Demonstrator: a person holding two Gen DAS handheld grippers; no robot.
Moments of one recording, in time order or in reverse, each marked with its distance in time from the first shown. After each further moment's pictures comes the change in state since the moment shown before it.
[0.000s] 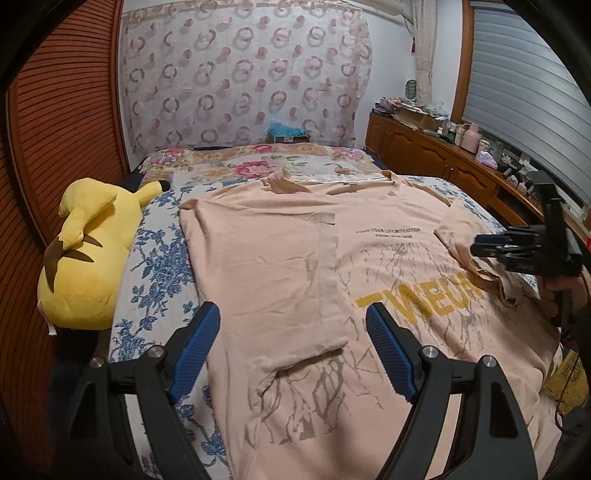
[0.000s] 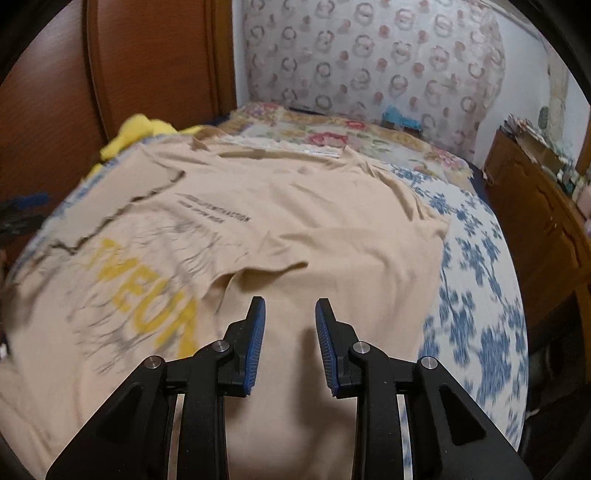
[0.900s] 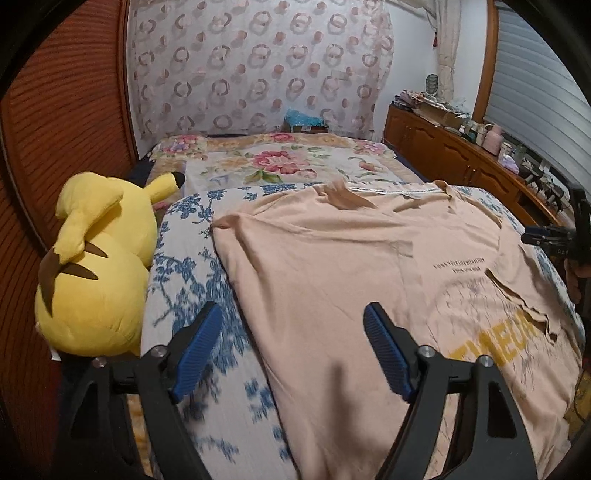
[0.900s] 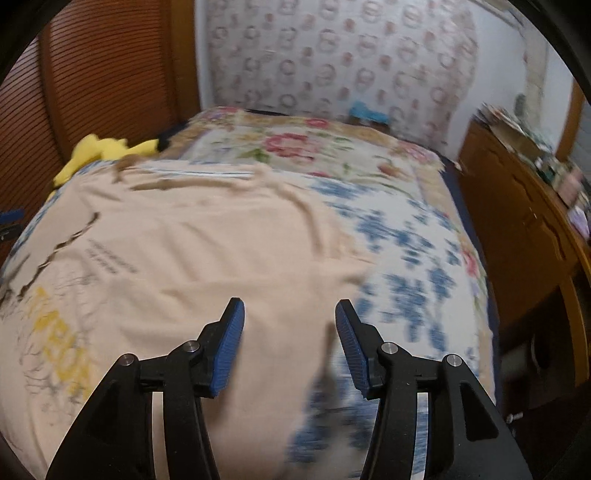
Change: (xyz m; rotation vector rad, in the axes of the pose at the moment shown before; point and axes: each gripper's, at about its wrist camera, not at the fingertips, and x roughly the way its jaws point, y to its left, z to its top) left arm 0.067 0.068 0.047 -0.040 0.063 0.021; right arm 0.010 -0.107 0.021 0.135 -0.010 -0.090
